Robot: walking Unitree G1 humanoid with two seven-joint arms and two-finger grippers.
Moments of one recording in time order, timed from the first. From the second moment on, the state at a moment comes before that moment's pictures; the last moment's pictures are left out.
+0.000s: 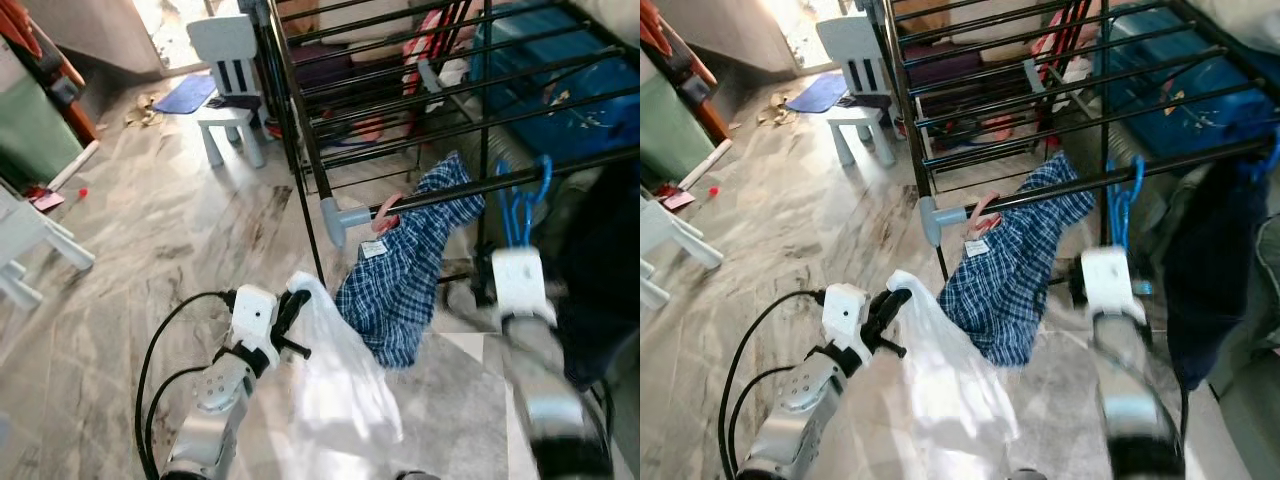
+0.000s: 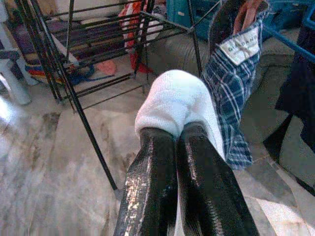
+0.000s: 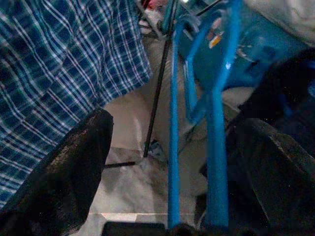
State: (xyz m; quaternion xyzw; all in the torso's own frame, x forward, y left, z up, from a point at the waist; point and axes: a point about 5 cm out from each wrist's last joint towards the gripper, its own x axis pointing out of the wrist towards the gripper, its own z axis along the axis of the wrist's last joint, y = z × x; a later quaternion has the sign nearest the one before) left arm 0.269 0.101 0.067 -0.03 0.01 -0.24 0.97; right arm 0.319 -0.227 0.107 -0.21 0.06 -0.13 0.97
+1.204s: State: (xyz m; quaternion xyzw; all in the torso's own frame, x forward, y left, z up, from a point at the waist) left arm 0.268 0.094 0.067 -0.03 0.03 -0.26 0.97; right arm 0.332 -0.242 0.095 -0.18 0.15 -0.16 0.96
